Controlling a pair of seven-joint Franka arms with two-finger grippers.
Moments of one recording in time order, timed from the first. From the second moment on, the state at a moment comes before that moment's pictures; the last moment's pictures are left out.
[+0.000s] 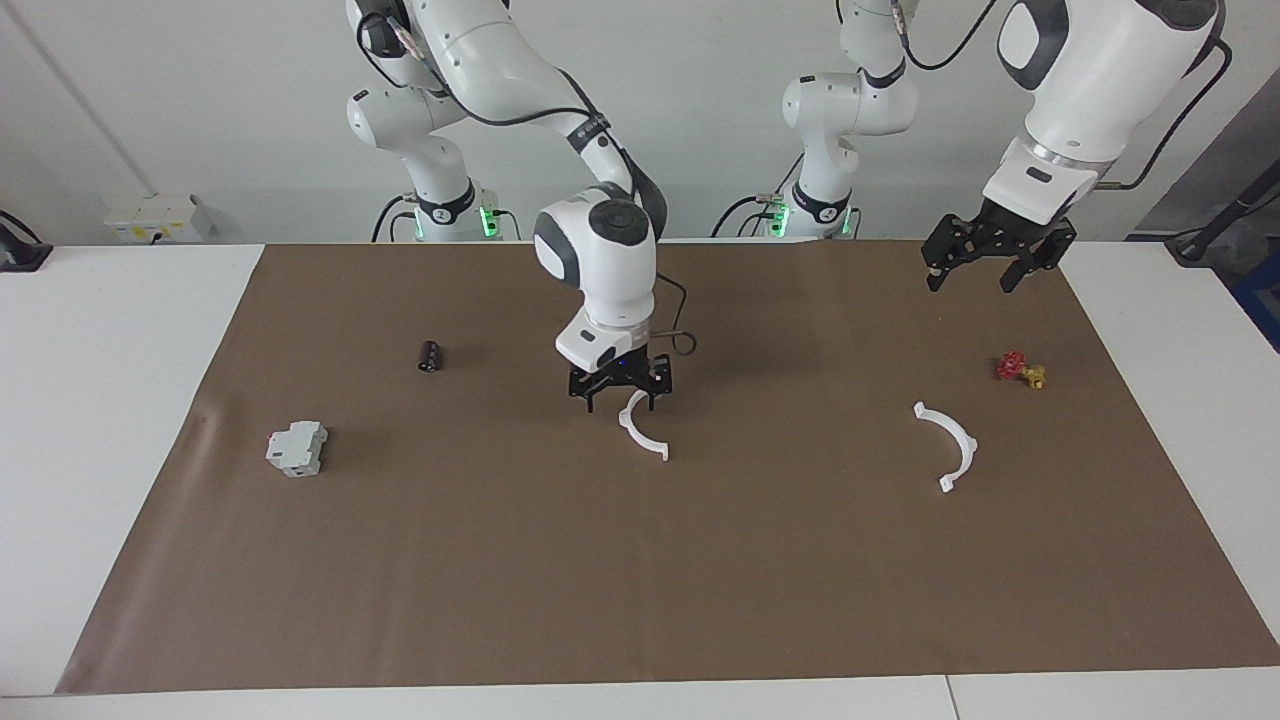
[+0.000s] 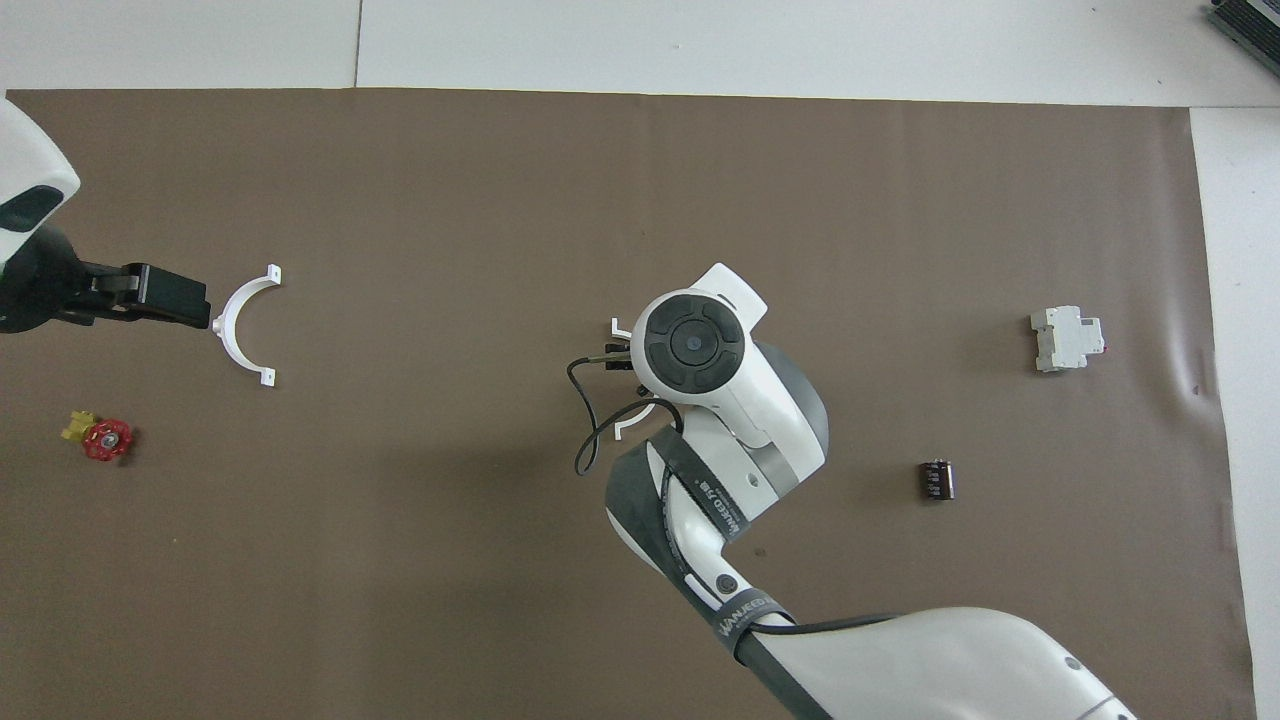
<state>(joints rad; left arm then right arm) -0.12 -0.01 0.02 -1.62 -0.02 1.65 -0.01 0.58 0.34 -0.05 -1.74 -0.08 2.20 0.62</state>
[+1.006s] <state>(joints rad) -0.08 0.03 0.06 -2.08 -0.02 2.25 0.02 0.05 -0.02 -0.06 -1.63 -0.08 1.63 0.13</state>
